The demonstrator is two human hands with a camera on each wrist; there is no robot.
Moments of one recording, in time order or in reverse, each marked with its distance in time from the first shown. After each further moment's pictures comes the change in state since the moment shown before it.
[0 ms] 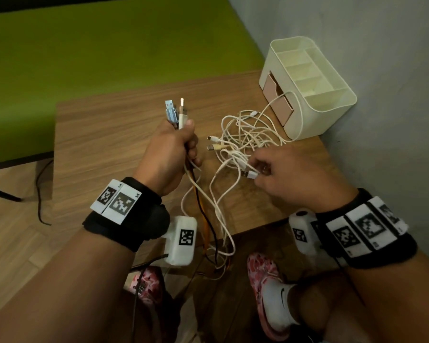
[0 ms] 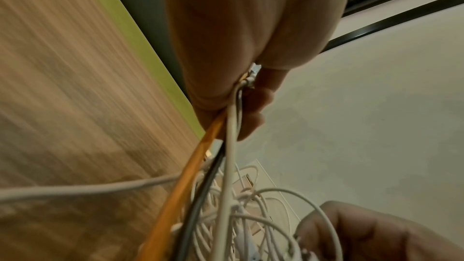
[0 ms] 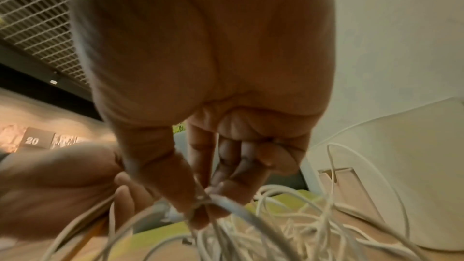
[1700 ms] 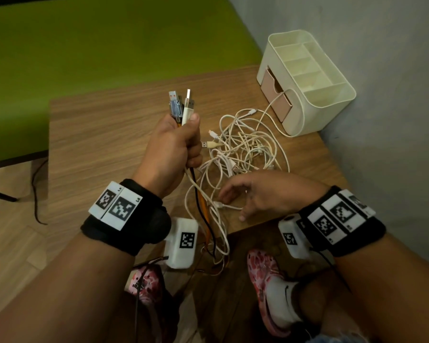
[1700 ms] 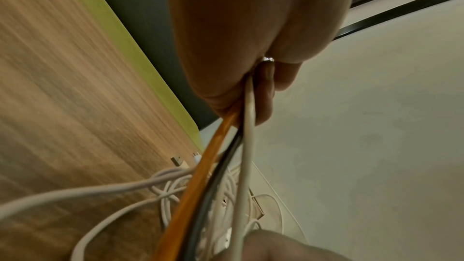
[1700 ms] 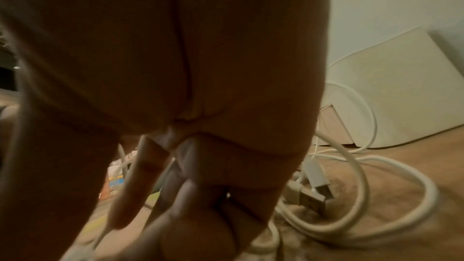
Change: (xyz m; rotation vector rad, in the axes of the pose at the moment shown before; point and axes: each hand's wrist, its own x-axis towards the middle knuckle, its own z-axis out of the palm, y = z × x) left_hand -0.008 0.002 0.005 -0.071 -0.162 0.098; right_hand 0.012 -0.005 0.026 0.299 -0.631 0.031
